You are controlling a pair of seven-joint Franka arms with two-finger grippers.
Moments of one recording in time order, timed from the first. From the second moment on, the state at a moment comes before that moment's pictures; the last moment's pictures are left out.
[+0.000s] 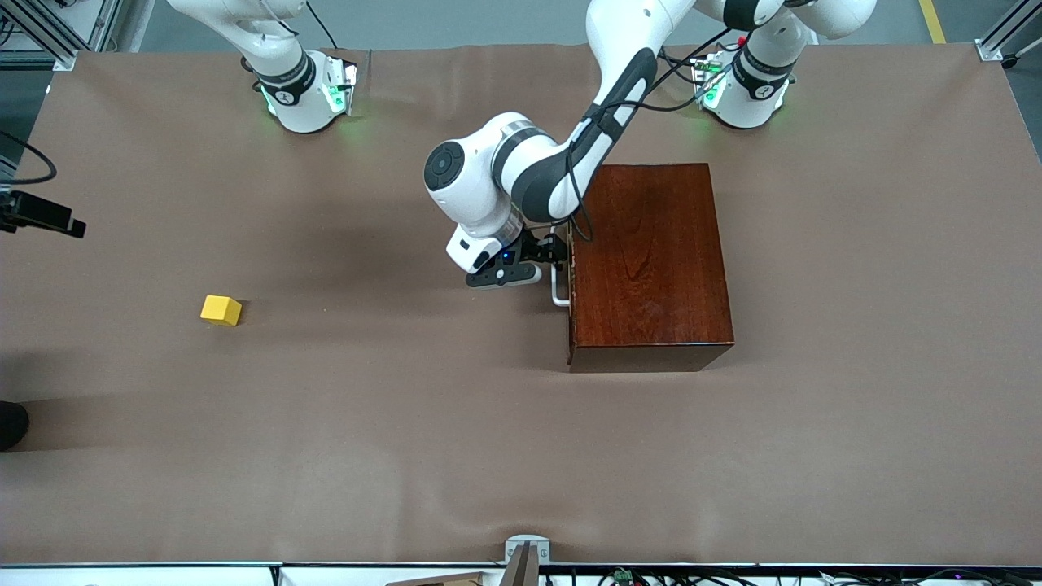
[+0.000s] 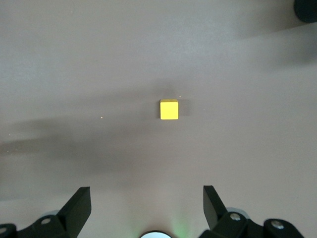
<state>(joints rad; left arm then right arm) -1.04 0.85 0.19 -1.17 0.13 1.78 -0.94 -0.05 0.15 -0.13 -1.41 0.04 1.40 -0.06</state>
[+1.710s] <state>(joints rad) -1.04 0.85 0.18 -1.18 0.10 1.93 -1.10 -0.09 0.28 -0.14 -1.56 0.08 1.66 -0.07</state>
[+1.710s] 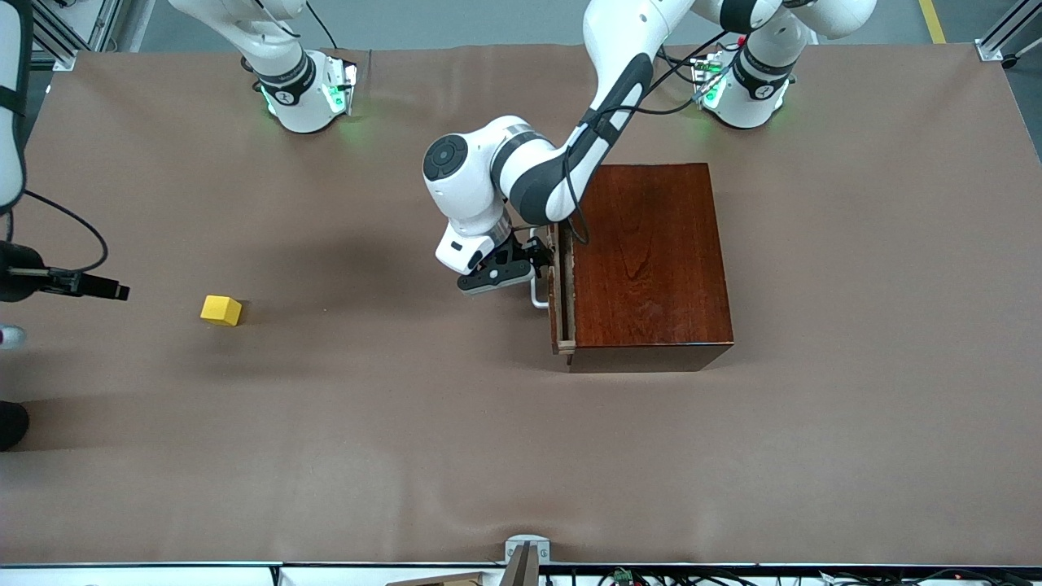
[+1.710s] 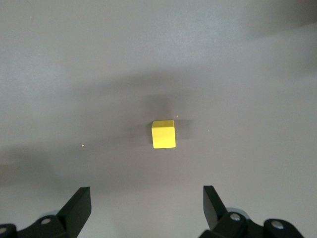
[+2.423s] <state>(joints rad) -1.04 0.85 0.18 -1.19 0.08 1.98 -1.11 -0.09 0.28 -0.14 -1.75 0.08 1.84 -0.05</state>
